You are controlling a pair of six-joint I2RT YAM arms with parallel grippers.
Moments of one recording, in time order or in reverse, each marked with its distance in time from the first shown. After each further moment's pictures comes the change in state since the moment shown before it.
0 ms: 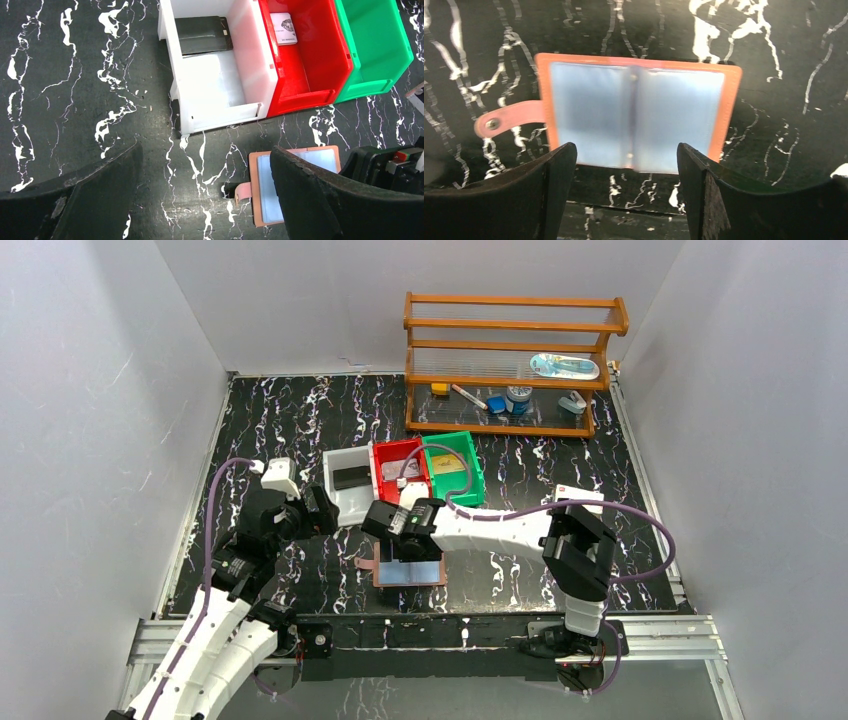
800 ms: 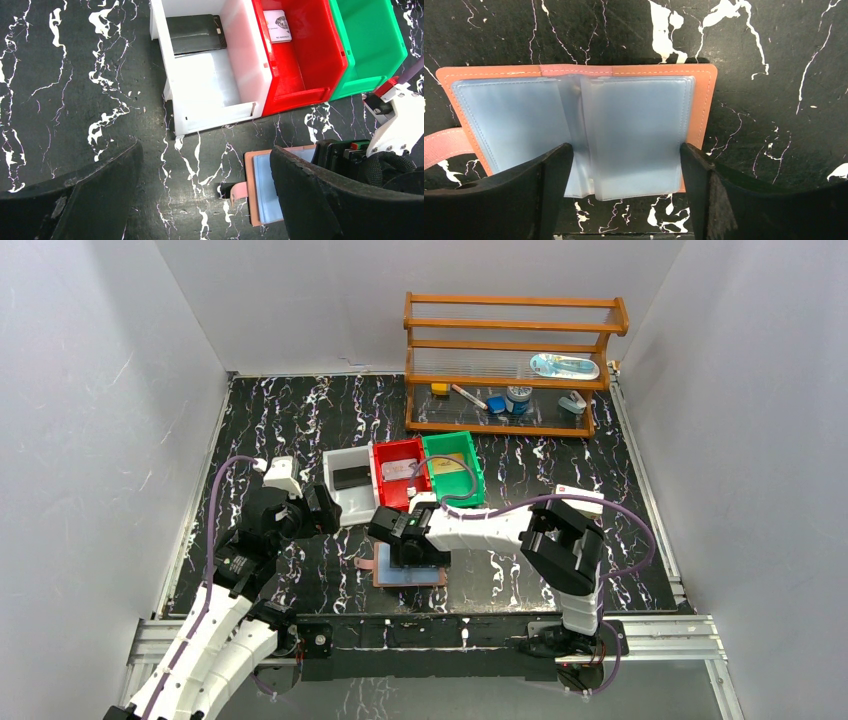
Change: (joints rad) left arm 0.000 0.021 0.000 0.020 0.028 0.002; right arm -0.034 0.068 -0.080 -0.013 -0.020 0.050
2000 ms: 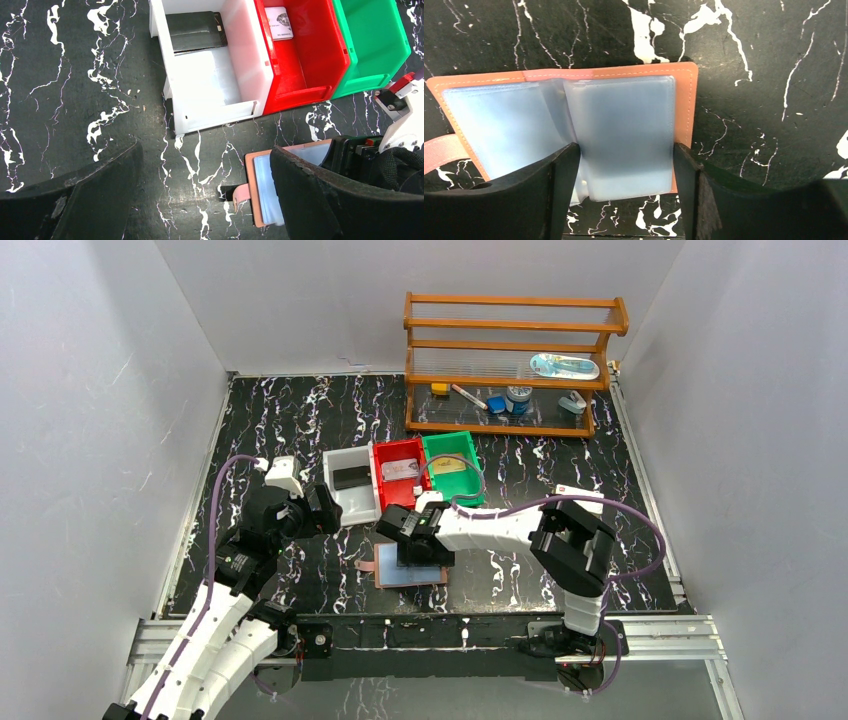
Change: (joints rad) left arm 0.000 0.013 0.000 0.000 0.003 0.000; right arm -0.022 -0.051 -0.076 0.071 -0.021 -0.028
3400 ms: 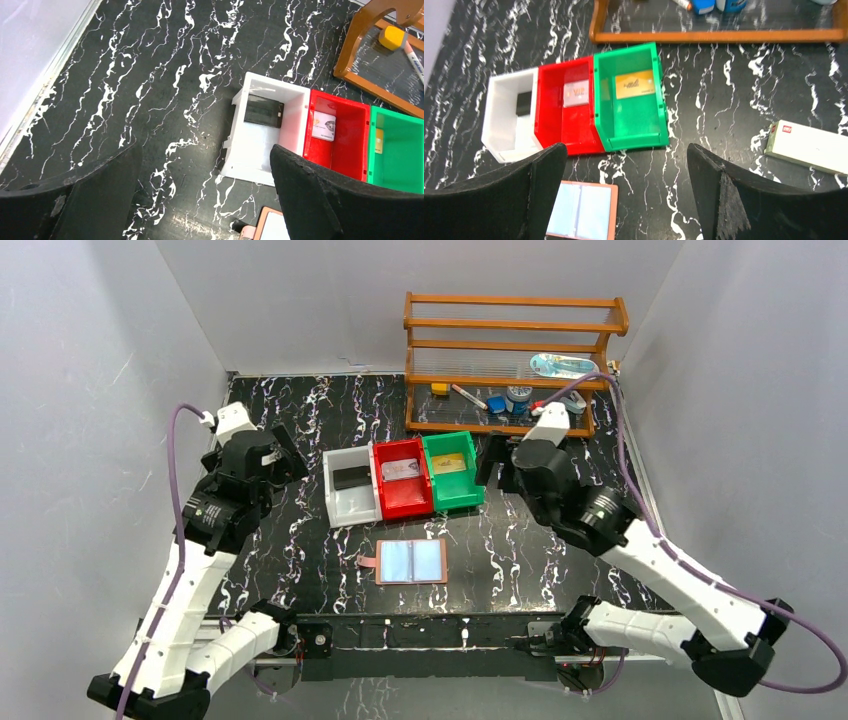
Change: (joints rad) left arm 0.000 0.277 0.553 -0.340 -0.462 -0.153; right arm -0.288 -0.813 -0.076 0.112 0.281 -0.532
